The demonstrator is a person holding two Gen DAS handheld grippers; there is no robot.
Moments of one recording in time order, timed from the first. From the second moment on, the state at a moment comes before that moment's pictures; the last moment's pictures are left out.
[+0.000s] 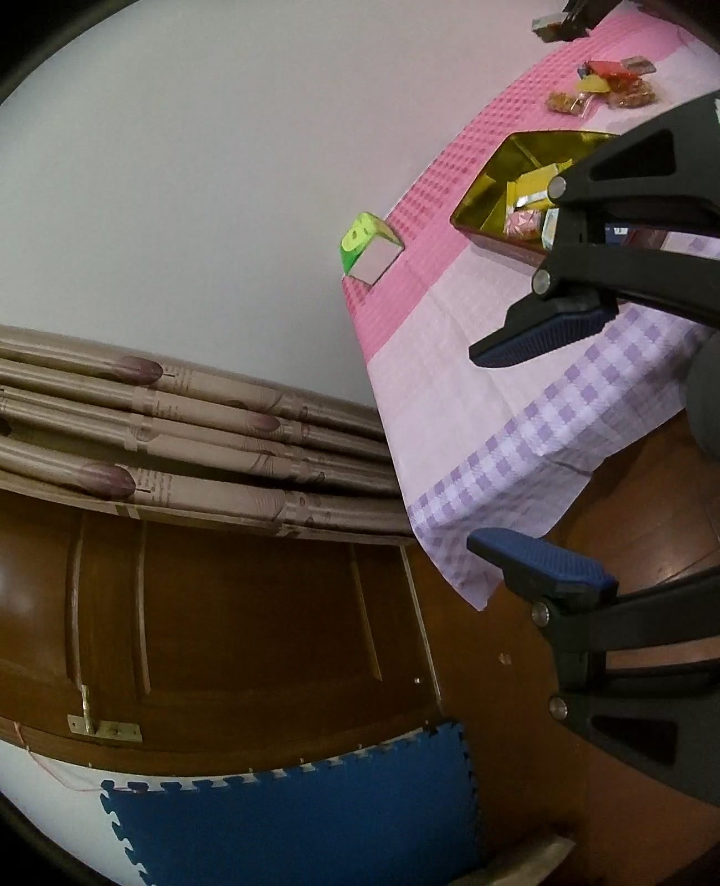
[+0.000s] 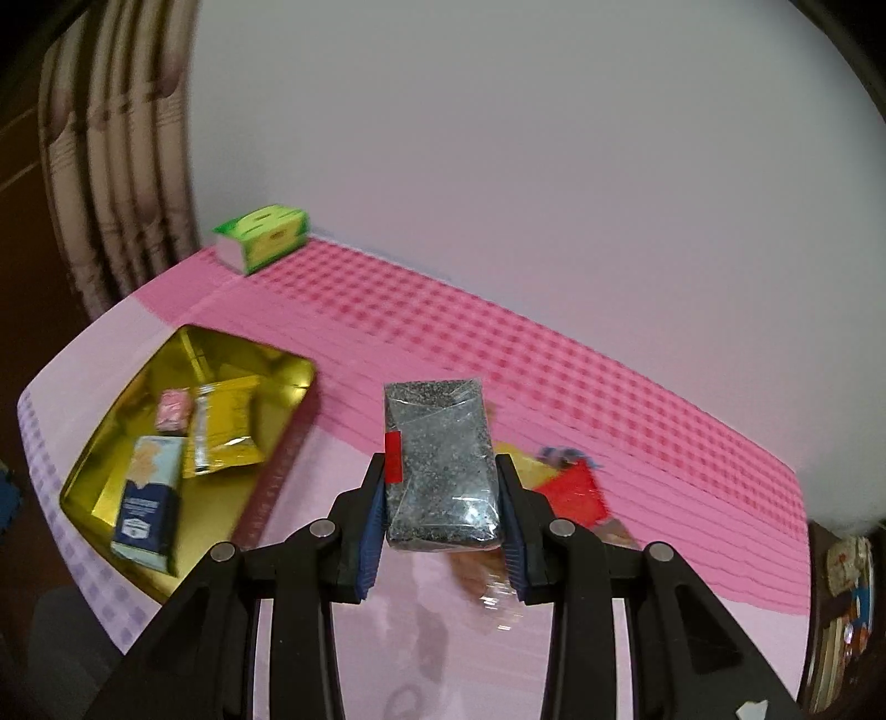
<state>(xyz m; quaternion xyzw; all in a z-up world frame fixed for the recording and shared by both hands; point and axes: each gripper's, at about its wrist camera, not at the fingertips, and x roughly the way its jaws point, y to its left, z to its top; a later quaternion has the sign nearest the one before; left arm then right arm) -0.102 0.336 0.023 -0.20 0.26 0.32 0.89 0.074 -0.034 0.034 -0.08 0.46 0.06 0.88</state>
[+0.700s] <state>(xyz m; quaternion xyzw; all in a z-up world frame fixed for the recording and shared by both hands) -0.091 0.331 0.009 -0.20 0.29 0.30 0.89 0.050 0.097 -0.005 -0.08 0.48 0.16 0.86</state>
